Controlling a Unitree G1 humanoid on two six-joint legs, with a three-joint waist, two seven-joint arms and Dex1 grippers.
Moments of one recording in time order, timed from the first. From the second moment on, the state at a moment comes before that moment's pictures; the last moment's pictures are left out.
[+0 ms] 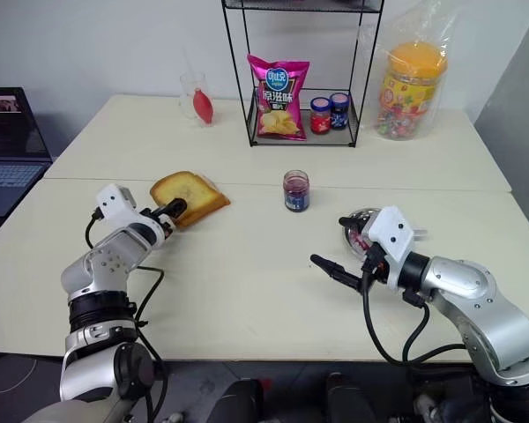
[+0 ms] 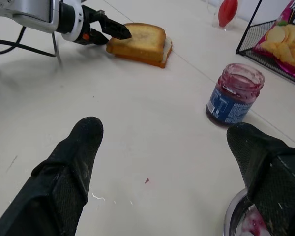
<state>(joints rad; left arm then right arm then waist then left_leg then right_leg) -0.69 0.33 0.52 0.43 -0.51 0.71 -0.03 -0.22 -0.68 -0.01 -0.64 0.50 0.67 0.65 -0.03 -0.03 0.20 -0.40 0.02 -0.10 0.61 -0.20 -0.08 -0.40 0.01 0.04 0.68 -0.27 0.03</state>
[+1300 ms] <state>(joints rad) -0.53 0.37 0.43 0.02 -0.63 0.80 -0.19 -0.21 -0.70 -0.03 -0.64 0.51 0.67 0.66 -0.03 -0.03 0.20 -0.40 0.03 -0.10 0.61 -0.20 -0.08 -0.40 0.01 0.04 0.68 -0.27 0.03</state>
